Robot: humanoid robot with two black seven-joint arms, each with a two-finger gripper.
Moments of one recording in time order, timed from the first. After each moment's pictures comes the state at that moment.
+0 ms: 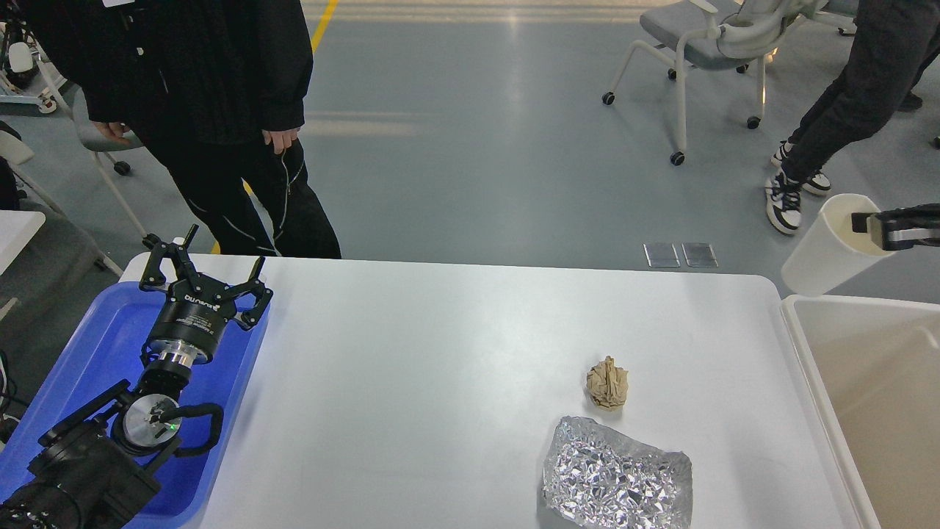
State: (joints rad) left arm -0.49 0.34 -0.88 -0.55 -0.08 -0.64 -0.50; right arm 1.45 -1.32 -0.10 1.45 -1.43 0.37 0.18
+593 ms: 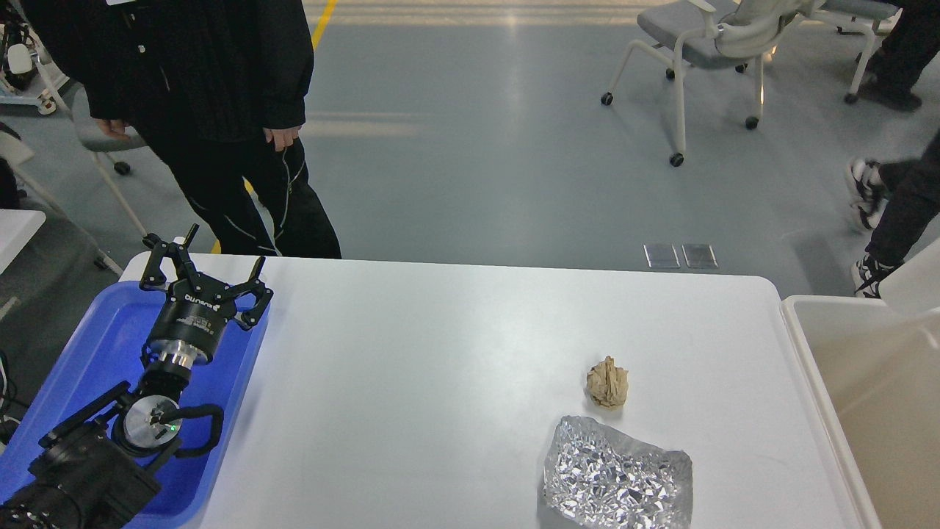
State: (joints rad) left arm -0.49 0.34 -0.88 -0.55 -0.08 -0.64 -0.50; right arm 1.15 -1.29 -0.10 1.05 -1.13 0.21 0.27
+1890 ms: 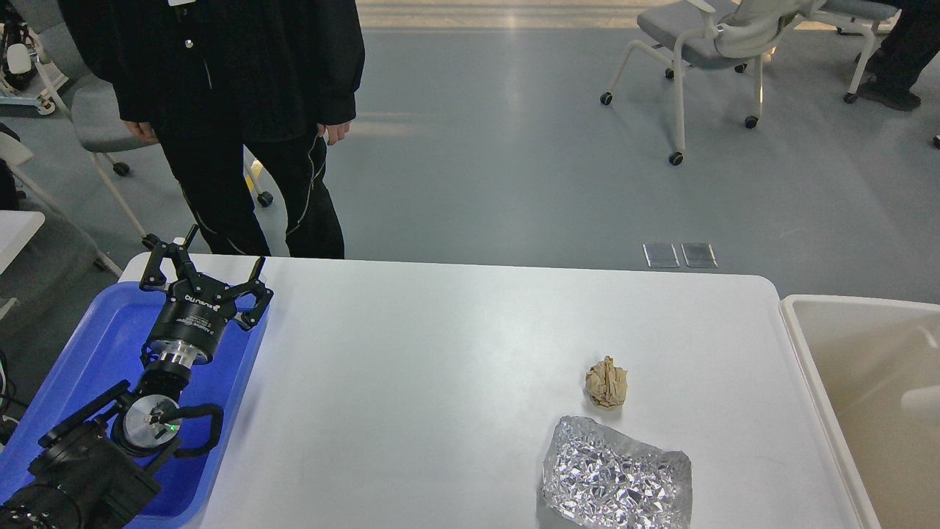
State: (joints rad) left arm -0.49 0.34 -0.88 -0.55 -0.08 -0.64 -0.50; right arm 0.53 -0.54 -0.09 -0.01 -0.30 0.03 0.29
